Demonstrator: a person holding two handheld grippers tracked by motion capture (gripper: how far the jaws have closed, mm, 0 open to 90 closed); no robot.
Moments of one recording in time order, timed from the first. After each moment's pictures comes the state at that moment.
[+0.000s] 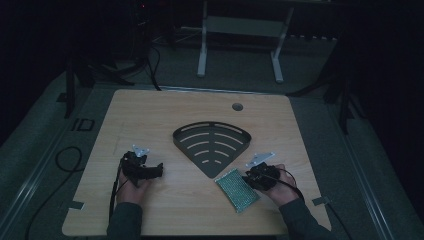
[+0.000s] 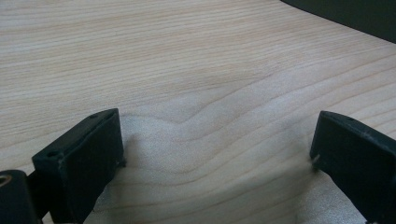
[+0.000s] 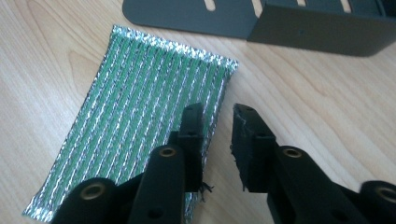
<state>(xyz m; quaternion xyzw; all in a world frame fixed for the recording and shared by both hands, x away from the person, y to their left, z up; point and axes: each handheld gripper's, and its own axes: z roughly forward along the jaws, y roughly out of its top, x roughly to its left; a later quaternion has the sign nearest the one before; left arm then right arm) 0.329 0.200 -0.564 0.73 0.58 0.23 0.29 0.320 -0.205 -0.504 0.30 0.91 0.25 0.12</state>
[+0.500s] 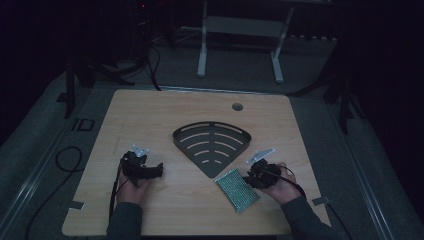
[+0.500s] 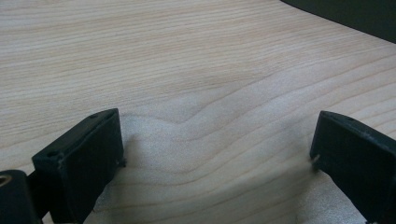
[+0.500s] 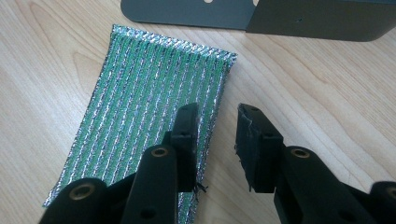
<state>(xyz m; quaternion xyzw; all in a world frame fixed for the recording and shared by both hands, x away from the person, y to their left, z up) 0.329 0.200 -0.564 0.73 0.58 0.23 0.29 0.324 -0.205 -0.497 0.32 0.91 0.23 0.10</state>
